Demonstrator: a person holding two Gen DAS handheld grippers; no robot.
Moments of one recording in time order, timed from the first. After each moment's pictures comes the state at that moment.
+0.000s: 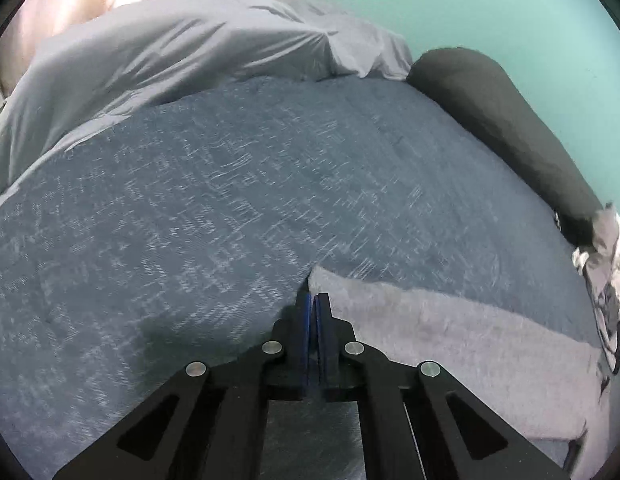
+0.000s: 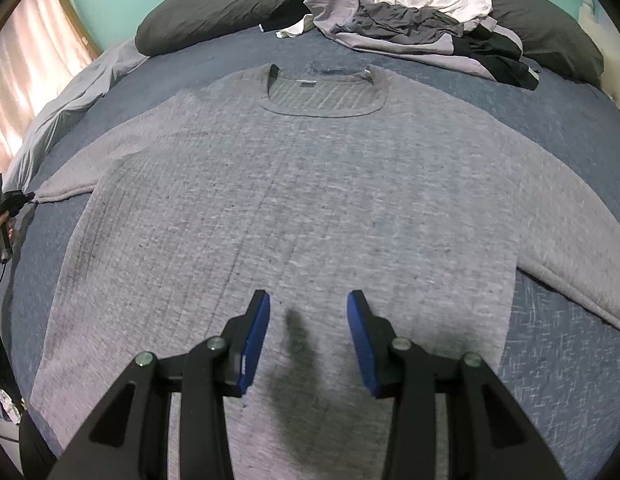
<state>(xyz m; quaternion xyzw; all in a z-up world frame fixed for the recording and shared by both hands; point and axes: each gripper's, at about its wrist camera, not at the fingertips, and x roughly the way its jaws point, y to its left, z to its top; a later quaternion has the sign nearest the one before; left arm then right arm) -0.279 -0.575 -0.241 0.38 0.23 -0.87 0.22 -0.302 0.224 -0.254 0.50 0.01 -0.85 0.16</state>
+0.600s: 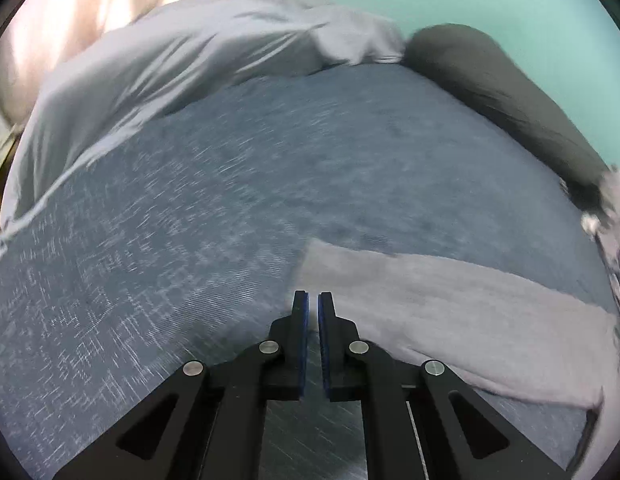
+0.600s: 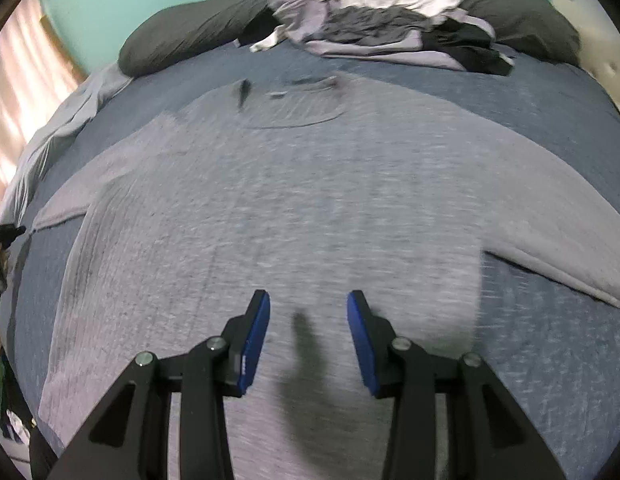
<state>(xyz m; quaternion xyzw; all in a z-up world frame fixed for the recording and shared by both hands) -0.268 -0.525 -0.215 0.40 0.18 -0.87 0.21 -0.299 0.263 -0.245 0.49 -0.03 -0.86 0.13</state>
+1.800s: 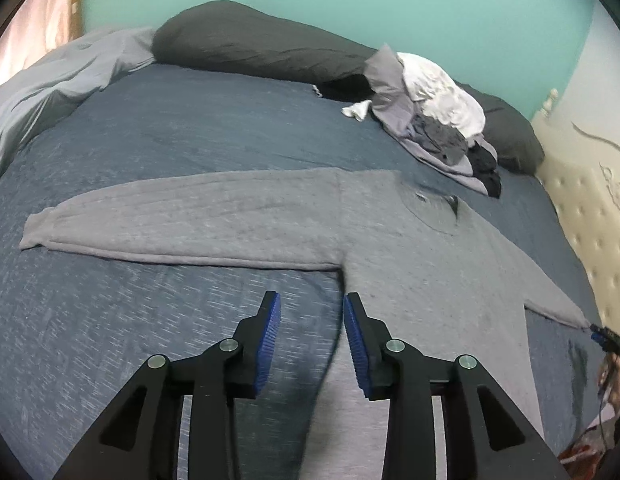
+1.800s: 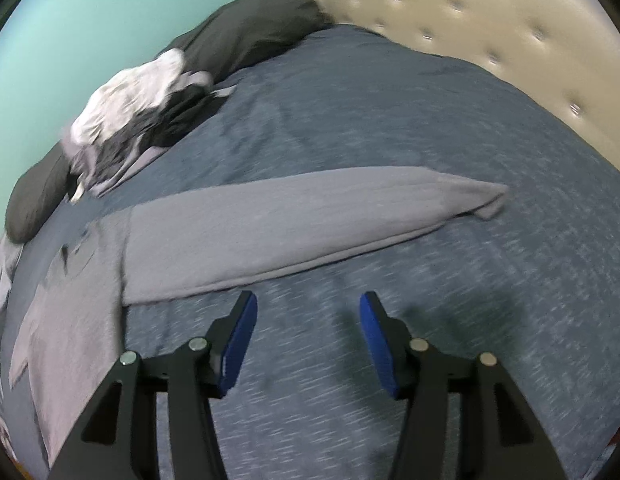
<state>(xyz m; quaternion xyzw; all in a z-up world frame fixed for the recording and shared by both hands) -0.245 -0.178 -0.140 0.42 0.10 -0.90 -0.05 -0.215 0.634 -0.191 0.43 -0.20 -0.87 -0.12</state>
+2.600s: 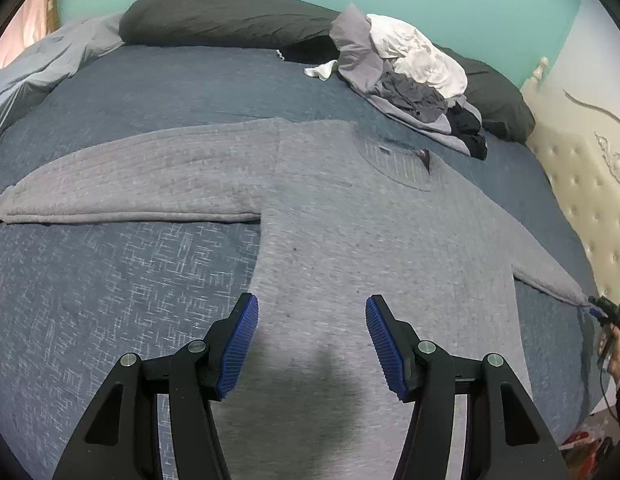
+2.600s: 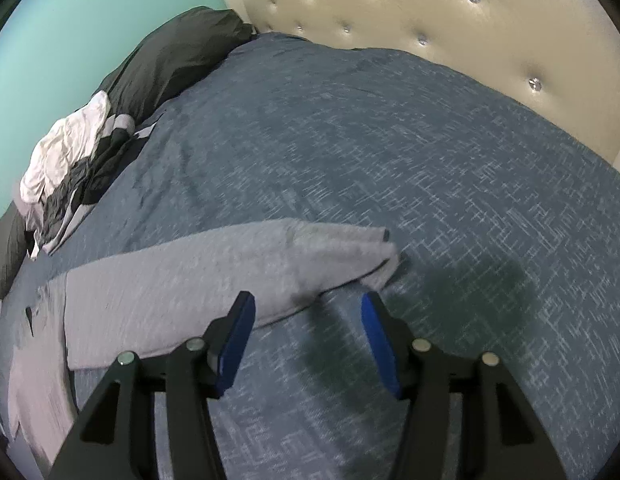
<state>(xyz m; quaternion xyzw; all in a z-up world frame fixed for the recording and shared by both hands) -0.244 -0.084 -0.176 0.46 0.10 -0.88 -0.07 -0.239 0.759 -0.223 0.42 -0.24 -0.86 -0.18</state>
